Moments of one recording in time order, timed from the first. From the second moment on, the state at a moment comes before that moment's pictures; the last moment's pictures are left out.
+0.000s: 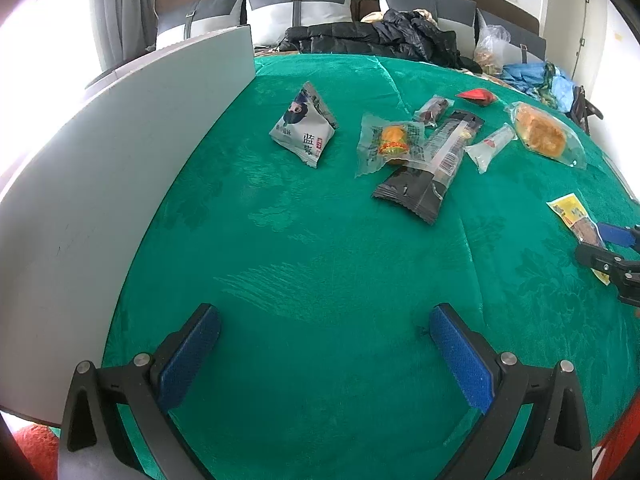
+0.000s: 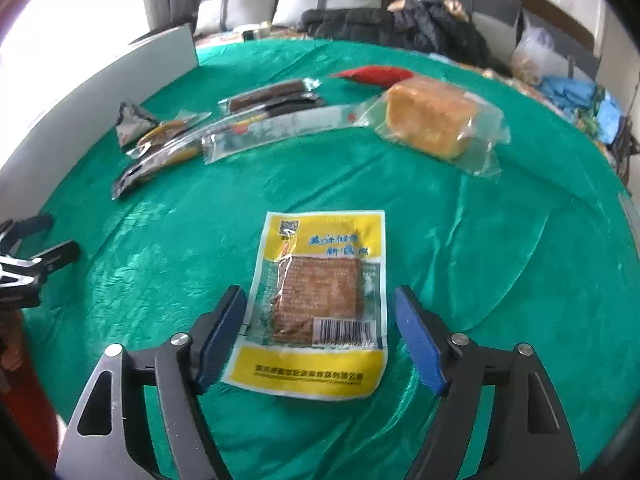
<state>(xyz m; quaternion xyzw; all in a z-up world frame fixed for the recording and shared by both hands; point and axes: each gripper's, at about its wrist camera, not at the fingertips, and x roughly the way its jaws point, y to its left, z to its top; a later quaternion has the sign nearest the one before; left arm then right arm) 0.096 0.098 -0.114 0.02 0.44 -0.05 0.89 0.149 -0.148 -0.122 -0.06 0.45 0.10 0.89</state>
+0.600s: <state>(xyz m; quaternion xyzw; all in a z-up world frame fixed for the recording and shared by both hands) 0.240 0.107 -0.081 -0.02 0.46 -0.02 0.89 0.156 -0.151 -0.124 -0.05 0.44 0.10 0.89</state>
